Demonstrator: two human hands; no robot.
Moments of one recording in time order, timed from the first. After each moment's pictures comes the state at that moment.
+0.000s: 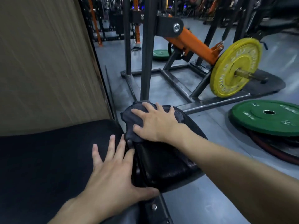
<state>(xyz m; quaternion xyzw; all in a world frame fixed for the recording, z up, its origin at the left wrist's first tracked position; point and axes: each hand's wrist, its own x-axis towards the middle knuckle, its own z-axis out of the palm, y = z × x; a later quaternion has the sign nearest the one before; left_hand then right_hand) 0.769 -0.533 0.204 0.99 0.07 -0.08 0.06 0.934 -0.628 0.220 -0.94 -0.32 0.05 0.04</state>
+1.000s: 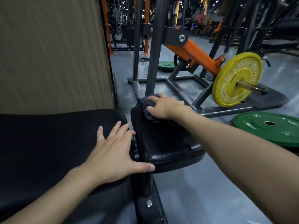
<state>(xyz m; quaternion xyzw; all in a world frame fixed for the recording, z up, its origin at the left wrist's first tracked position) 0.758 -0.529 0.198 0.99 0.06 -0.02 0.09 0.958 -0.643 0.228 -0.96 -0.25 0.08 0.06</state>
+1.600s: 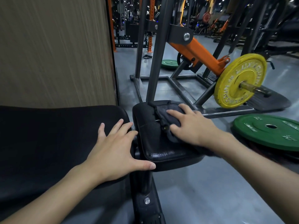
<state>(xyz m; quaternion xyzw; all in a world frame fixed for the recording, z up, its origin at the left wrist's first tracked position) 0.756 -0.529 0.196 0.99 0.06 0.00 0.10 0.903 -0.721 0.217 -0.97 -0.25 0.02 0.06</state>
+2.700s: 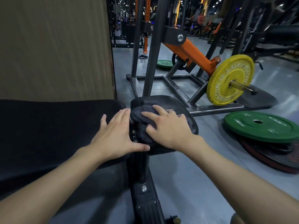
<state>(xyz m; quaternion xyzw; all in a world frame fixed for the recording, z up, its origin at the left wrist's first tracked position) 0.750 -0.531 0.195 0.99 0.05 0.05 0.15 0.838 -0.692 0.209 -0.95 -0.31 -0.07 0.02</state>
